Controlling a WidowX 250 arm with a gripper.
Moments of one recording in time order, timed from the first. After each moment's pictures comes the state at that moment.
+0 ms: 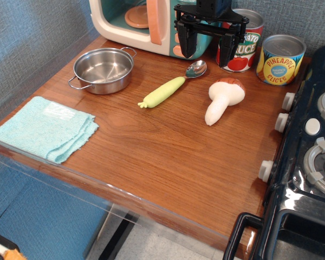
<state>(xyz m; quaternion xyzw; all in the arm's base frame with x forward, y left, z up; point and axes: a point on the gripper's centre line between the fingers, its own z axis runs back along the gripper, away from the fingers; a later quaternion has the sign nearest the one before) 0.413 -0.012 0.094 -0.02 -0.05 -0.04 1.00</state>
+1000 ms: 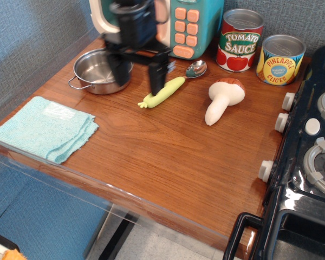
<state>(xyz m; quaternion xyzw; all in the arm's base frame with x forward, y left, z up) 0.315 0.072 0.082 -0.03 -0.06 0.00 1.00</state>
